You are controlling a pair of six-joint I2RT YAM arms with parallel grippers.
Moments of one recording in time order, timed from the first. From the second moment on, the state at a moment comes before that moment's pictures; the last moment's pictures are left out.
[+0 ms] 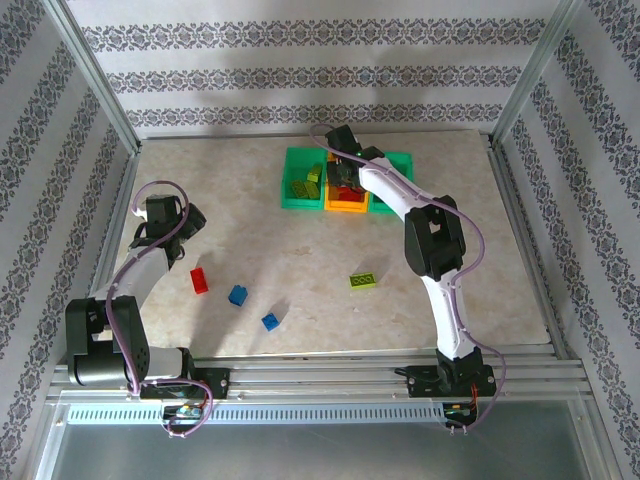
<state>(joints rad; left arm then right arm) 0.13 1.35 0.75 -0.18 -0.15 -0.61 0.44 2.29 2.00 -0.69 0.19 0.36</state>
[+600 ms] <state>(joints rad) 0.13 1.35 0.75 -0.18 -0.15 -0.61 0.46 2.23 1.95 -0.70 0.18 0.36</state>
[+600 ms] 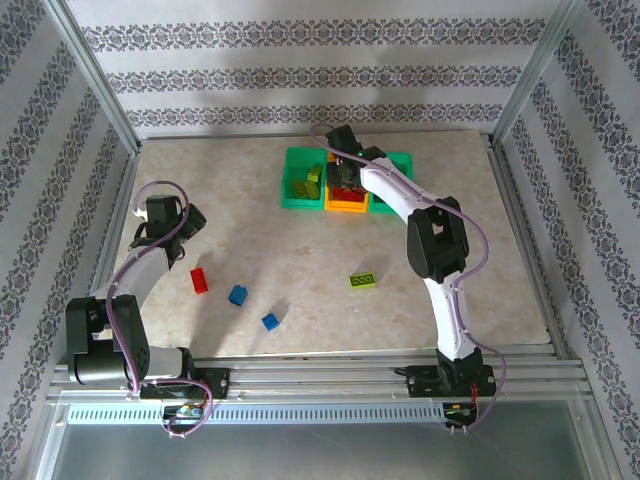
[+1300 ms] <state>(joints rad) 0.13 1.34 0.75 -0.18 -0.12 -0.61 0.79 1.83 1.47 -0.67 0.29 0.39</state>
